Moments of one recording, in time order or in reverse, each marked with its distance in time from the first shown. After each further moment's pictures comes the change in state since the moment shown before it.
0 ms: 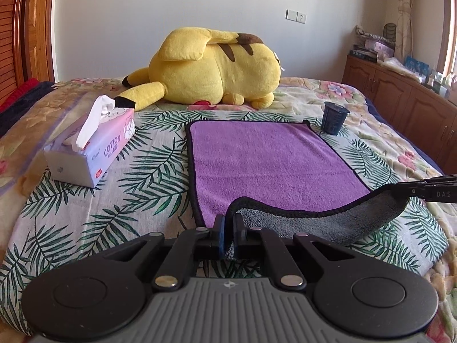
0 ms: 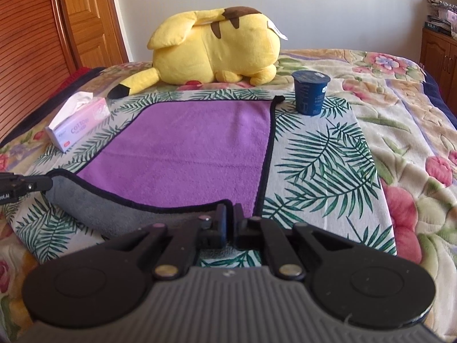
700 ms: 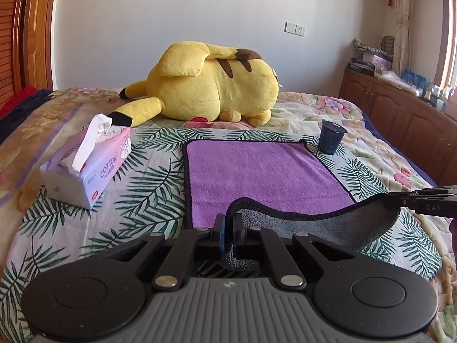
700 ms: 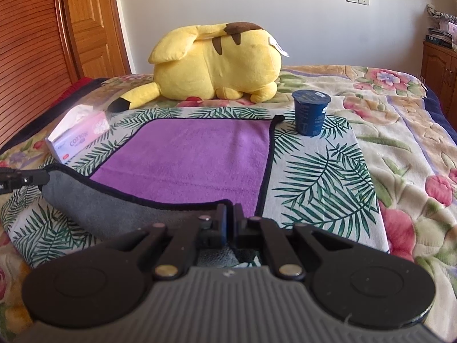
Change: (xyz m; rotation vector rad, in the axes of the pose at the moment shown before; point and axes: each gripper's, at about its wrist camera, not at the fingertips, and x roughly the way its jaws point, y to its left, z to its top) left arm 0.001 0.001 0.020 -0.011 -0.046 -0.020; right arm 0.006 -0.005 0.011 -0.022 -0.053 0.003
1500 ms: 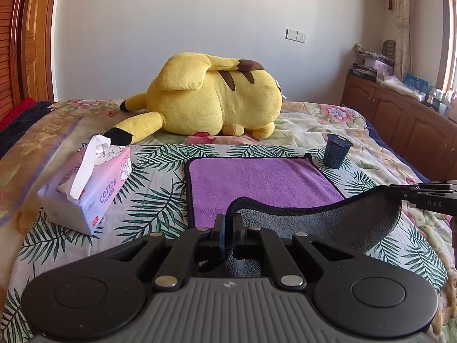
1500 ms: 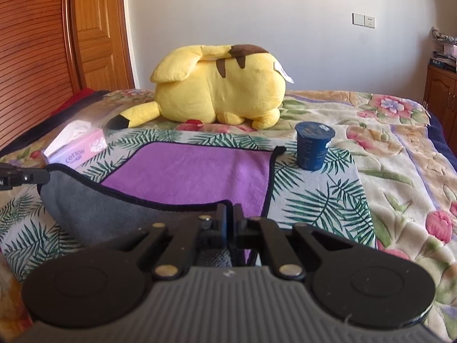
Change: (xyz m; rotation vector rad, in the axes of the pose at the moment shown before) left arm 0.011 0.004 0.023 0.000 -0.029 0.013; right arm 0.006 0.000 0.024 -0.049 -0.100 -0.009
